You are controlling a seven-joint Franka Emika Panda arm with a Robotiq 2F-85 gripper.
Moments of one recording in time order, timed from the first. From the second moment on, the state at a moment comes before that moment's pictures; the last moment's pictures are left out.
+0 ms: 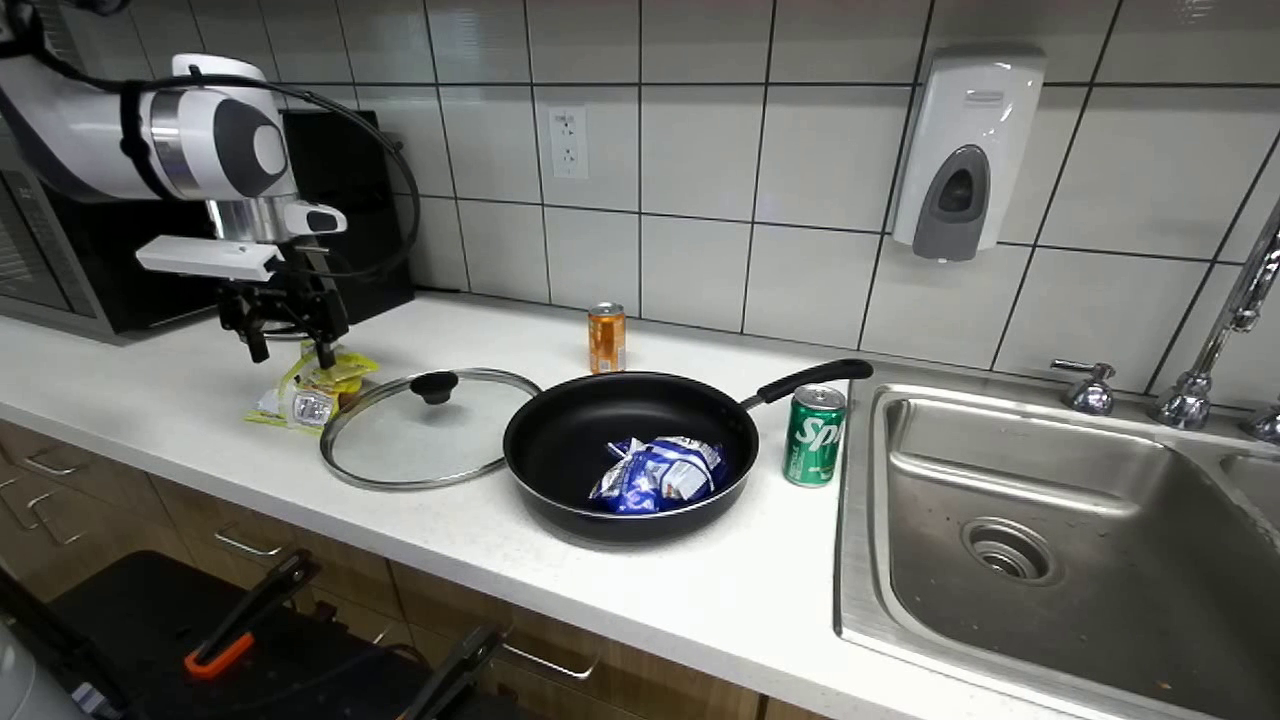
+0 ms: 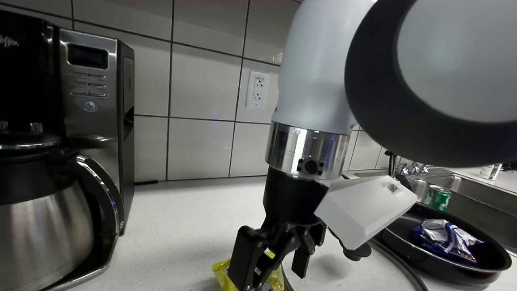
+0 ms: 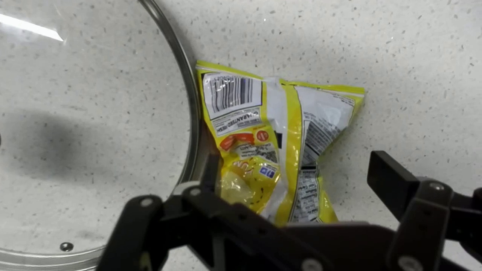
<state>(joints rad) 0.41 0.34 0.21 -2.26 -0.04 2.59 0.31</state>
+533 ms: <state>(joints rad) 0.43 0.35 0.18 -2.27 -0.11 2.62 0.35</state>
